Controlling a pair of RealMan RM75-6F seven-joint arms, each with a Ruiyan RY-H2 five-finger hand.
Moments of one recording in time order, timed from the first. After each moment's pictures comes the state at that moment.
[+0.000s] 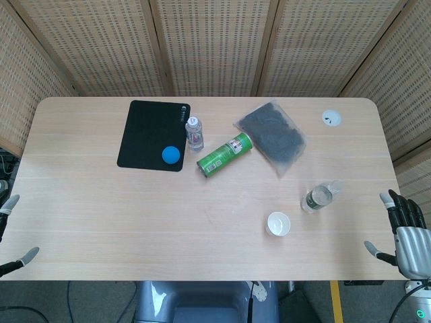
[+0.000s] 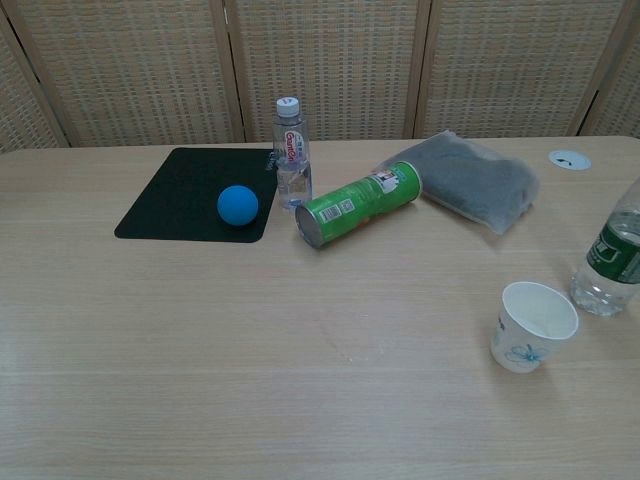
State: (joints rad) left arm 0.04 -0.93 0.01 -1.89 1.69 1.67 0.07; right arm 0.03 -1.09 0.08 -1.69 -1.51 1.54 -0.03
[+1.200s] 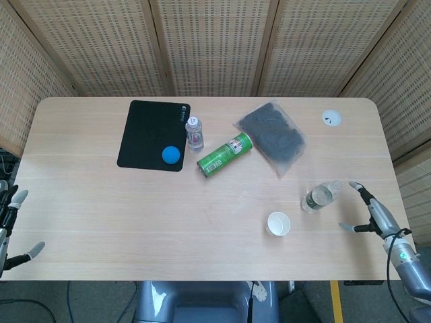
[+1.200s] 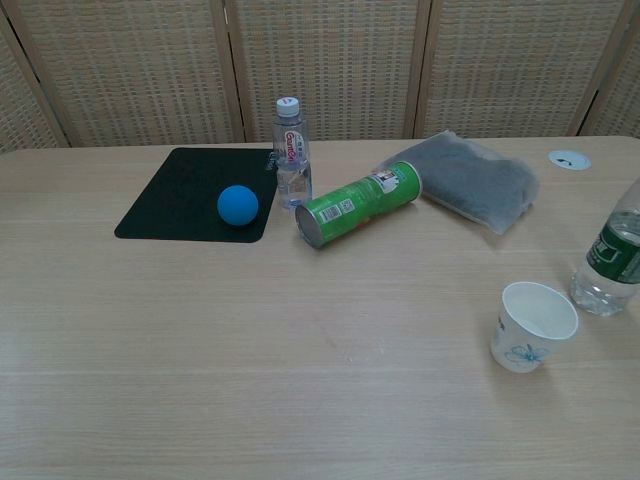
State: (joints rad) left arm 0.01 -0.96 -0.01 -1.91 1.63 1.61 0.15; right arm 0.36 -1.33 0.04 -1.02 -1.53 0.95 0.98
